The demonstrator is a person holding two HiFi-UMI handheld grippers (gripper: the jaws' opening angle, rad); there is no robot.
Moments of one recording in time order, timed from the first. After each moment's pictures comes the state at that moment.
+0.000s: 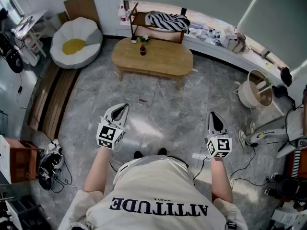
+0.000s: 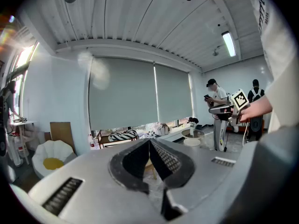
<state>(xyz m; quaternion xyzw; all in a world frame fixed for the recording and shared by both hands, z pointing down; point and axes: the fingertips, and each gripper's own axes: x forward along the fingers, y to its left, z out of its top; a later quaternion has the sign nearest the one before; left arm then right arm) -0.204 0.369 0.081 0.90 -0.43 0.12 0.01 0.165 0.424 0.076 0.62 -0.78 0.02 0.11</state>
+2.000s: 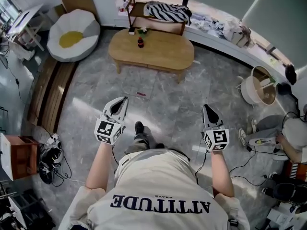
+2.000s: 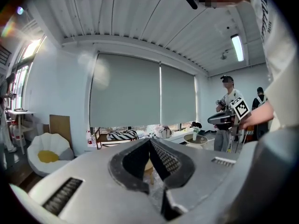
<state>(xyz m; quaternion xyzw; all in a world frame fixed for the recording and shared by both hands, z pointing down) -0.163 0.313 0.102 0.89 -0.44 0.10 0.04 0.173 0.352 0.111 0.56 -0.82 0.04 0.14</state>
